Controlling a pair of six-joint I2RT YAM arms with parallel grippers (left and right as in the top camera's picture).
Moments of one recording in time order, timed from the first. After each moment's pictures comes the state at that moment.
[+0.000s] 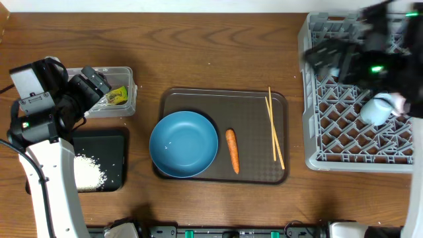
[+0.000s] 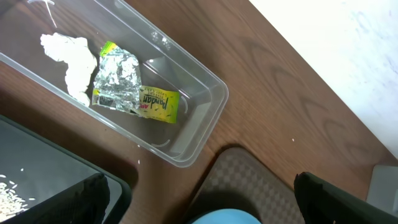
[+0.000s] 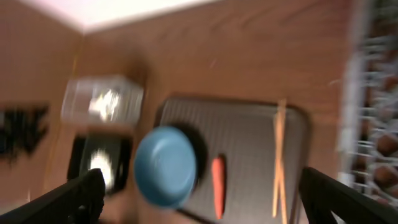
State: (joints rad) left arm 0.35 1.27 1.25 -0.82 0.23 -0.46; right arm 0.09 1.50 1.99 -1.37 -0.50 0.24
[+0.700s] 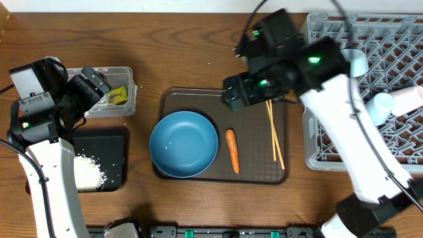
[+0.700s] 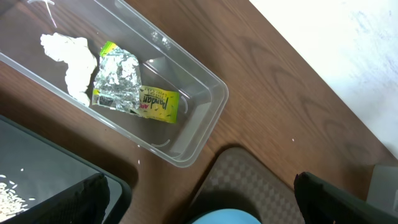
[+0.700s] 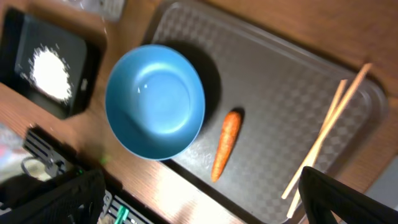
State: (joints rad) left arm 0.35 1.27 1.25 -0.82 0.23 -0.45; right arm 0.54 1.78 1.99 -1.39 -0.27 0.20
